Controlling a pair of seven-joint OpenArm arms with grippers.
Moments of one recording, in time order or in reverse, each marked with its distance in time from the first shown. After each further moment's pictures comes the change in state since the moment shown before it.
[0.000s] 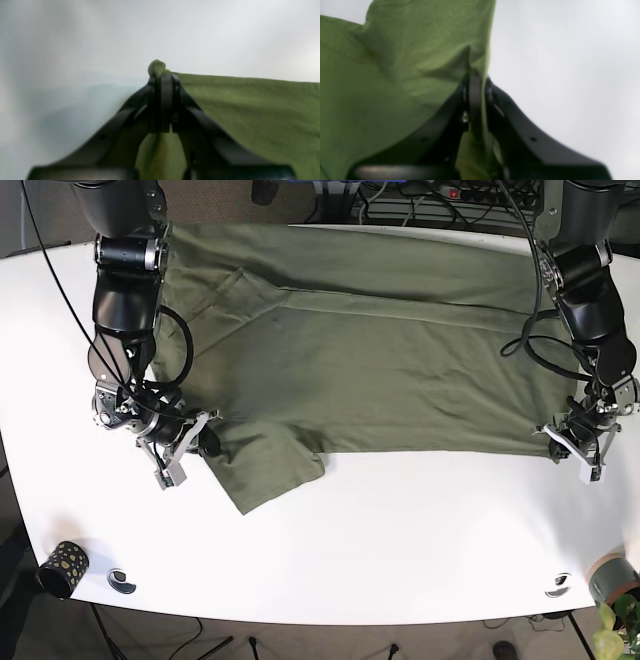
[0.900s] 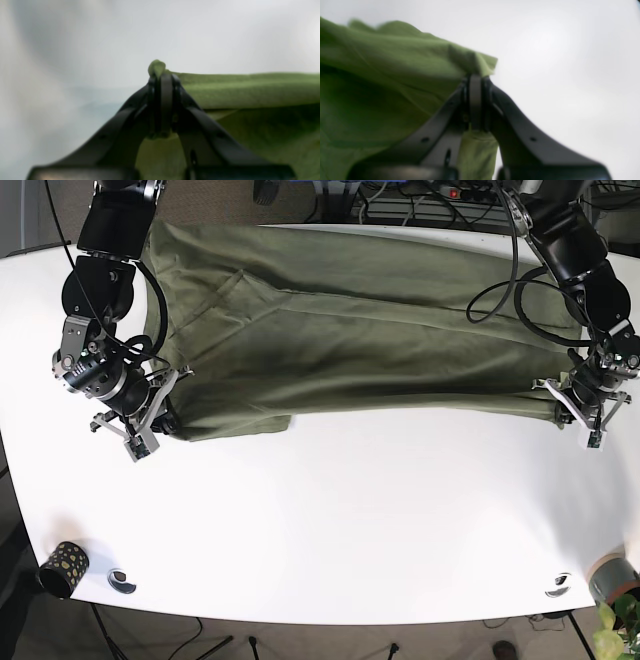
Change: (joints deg) left arm 16.0 6.4 -8.9 31.2 -0.3 -5.9 16.6; right arm -18.2 1.4 8.5 39.2 1.0 0.4 -16.4
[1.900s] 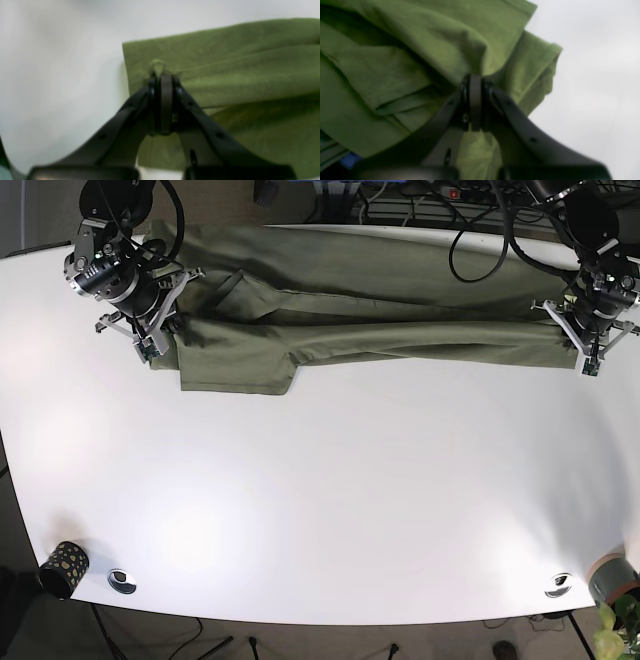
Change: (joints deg) left arm 19.7 5.8 -5.5 24.1 0.1 -2.3 10.6; right arm -23.0 -6.8 7.1 16.6 0.0 0.0 -6.7
